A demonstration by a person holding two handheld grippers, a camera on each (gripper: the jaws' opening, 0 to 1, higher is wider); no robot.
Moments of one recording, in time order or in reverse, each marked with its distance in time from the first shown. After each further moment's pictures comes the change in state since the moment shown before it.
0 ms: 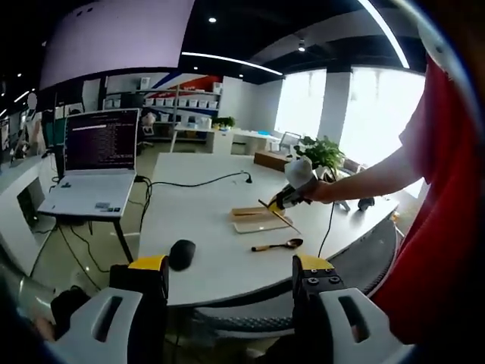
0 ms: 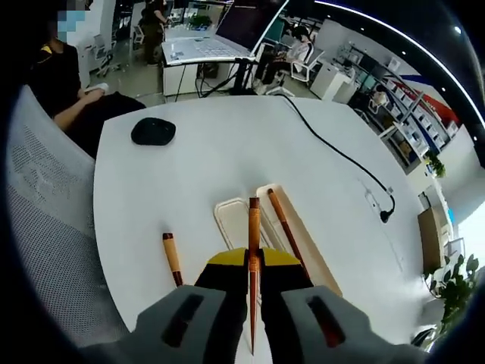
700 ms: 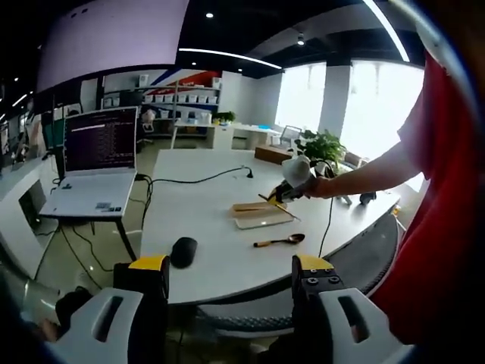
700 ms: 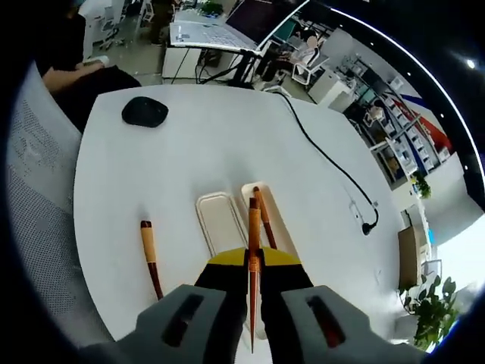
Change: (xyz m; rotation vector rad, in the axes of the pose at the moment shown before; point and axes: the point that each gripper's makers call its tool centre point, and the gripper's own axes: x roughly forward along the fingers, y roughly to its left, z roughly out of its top) left arm 0.002 -0.002 0.003 0.026 0.033 0.007; right arm 0.003 -0.013 0.001 -0.117 0.023 -0.085
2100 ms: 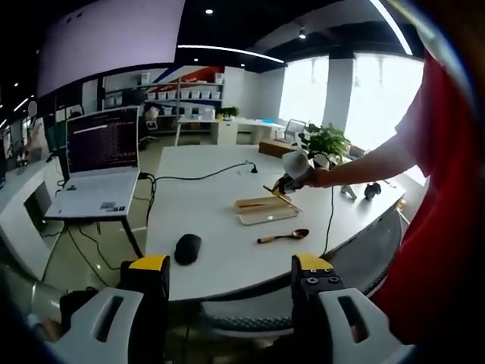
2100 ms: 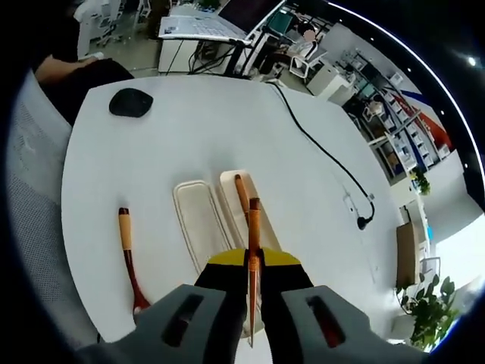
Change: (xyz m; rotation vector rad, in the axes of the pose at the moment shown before) left arm 0.001 -0.007 0.000 0.031 0.039 0.032; right arm 0.013 -0.029 -0.014 0.000 0.041 0.003
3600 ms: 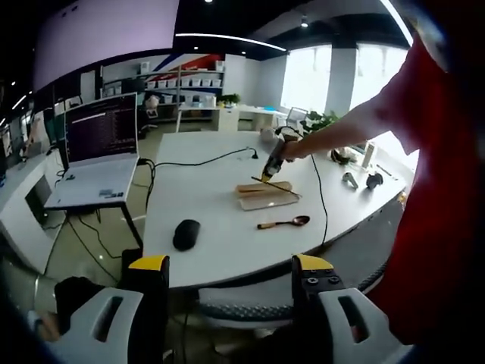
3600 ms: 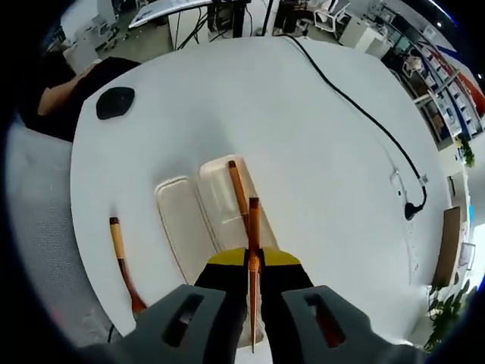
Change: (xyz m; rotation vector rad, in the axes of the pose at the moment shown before) left arm 0.002 -0.001 -0.021 -0.009 0.080 0.009; right arm 0.074 -0.012 -0.005 0.067 0.239 0.320
